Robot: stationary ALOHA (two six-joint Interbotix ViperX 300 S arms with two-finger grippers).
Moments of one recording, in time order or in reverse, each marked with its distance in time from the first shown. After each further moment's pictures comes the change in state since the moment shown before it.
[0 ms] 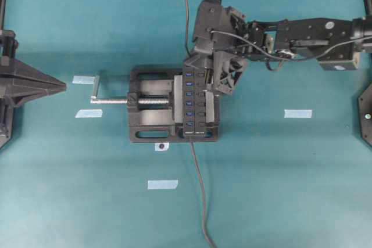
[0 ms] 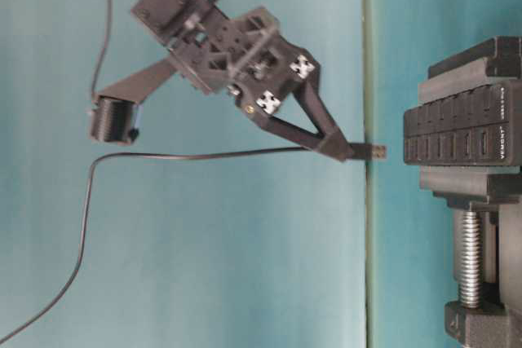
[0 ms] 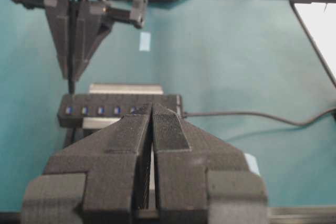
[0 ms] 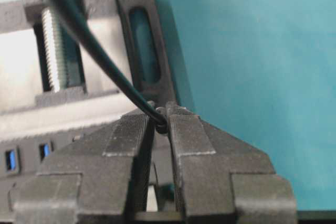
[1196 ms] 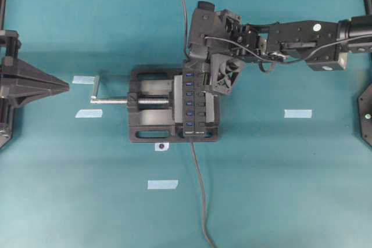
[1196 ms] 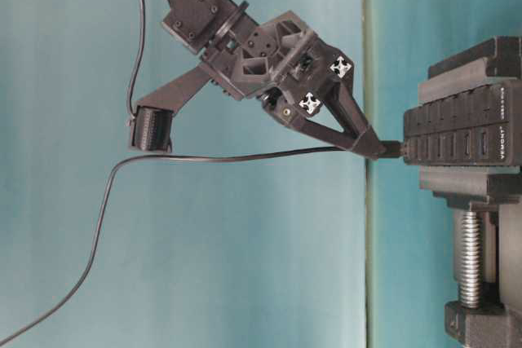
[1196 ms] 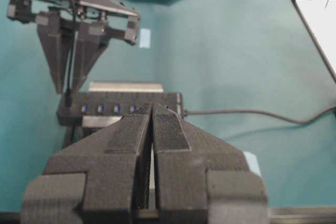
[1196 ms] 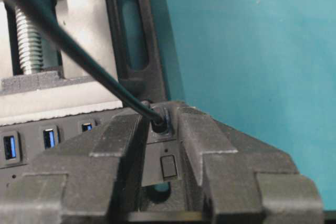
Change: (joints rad) left arm 0.000 0.023 -0.011 -0.002 0.000 0.000; right arm -0.017 0.077 0.002 -0.038 -0.051 -0.021
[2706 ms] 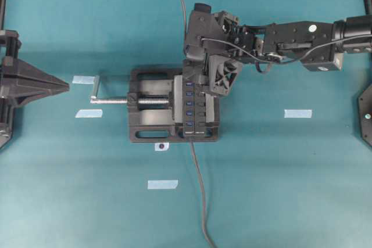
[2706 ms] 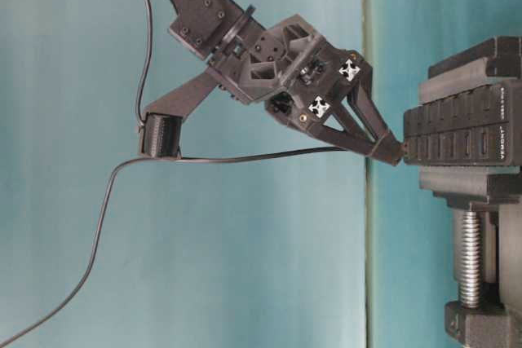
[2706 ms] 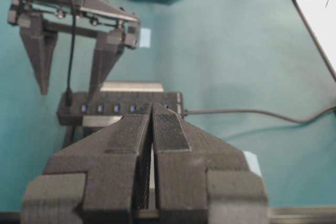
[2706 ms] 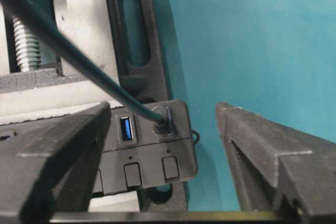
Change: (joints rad) left arm 0.000 0.002 0.000 0.000 0.000 0.002; right arm 0.003 0.020 -0.014 -0.002 0.014 0.000
